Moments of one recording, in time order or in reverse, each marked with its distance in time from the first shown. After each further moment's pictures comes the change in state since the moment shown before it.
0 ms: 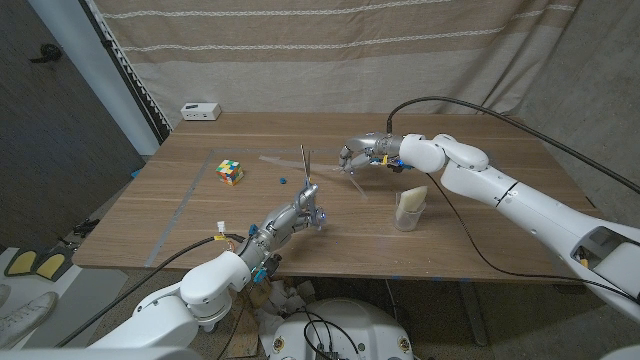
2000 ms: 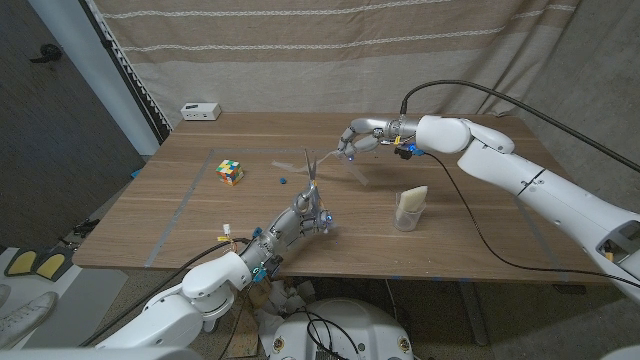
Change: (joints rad) left arm -0.073 -0.041 0.048 0.143 -0.178 -0.091 -0.249; left_hand 0.000 0.000 0.000 0.000 0.000 -0.008 0.000 0.001 0.018 -0.002 -0.002 0.000 0.000 -0.009 -0.002 0.008 0.011 -0.013 0.013 -0.004 0.009; right arm 0.000 -0.080 0.073 -0.098 0.308 0.019 0.059; right_hand 0.022 -0.004 -0.004 0.010 -0.019 0.004 -0.004 -0.020 -0.005 -0.012 -0.002 0.014 -0.013 0.040 0.000 0.037 0.033 0.020 0.009 0.013 0.000
